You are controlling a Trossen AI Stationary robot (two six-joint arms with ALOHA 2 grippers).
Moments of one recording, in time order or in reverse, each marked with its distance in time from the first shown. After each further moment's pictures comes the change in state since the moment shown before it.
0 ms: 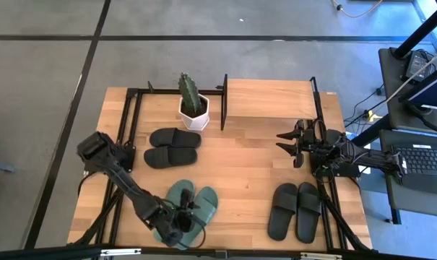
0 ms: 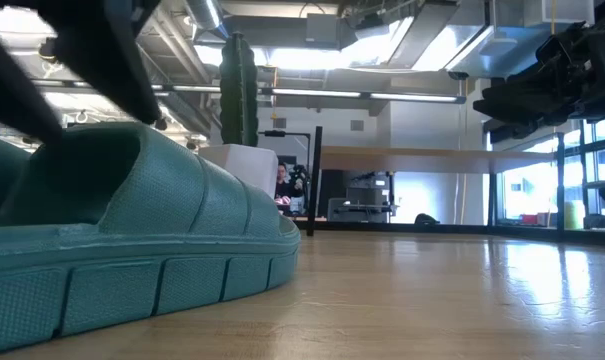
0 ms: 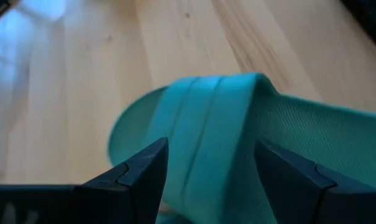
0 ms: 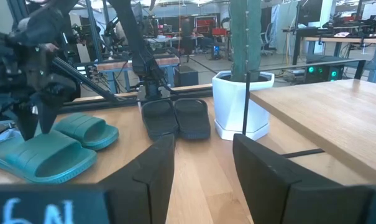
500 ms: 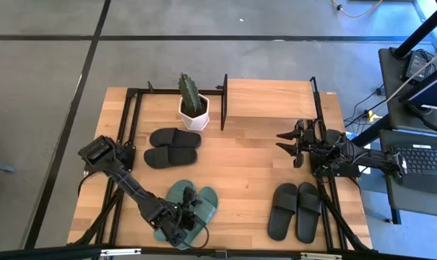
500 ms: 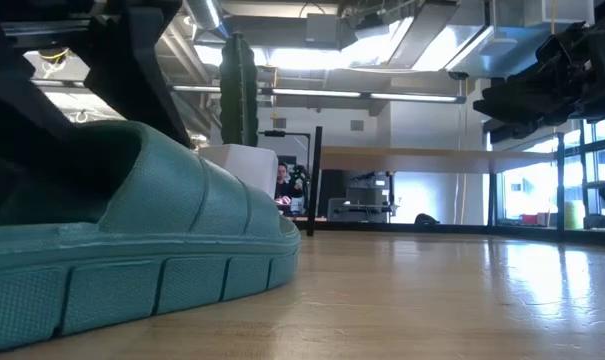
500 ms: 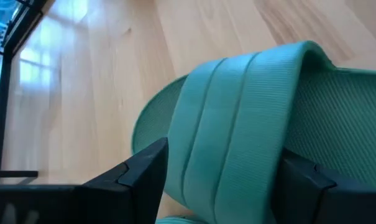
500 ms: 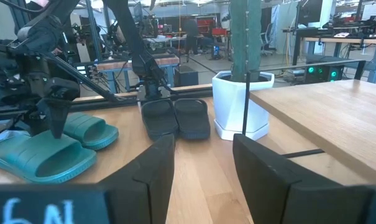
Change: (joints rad) left arm 0.021 0.057 0.000 -0.005 -0.112 0.087; right arm 0.000 0.000 0.000 0.000 0.000 -0.003
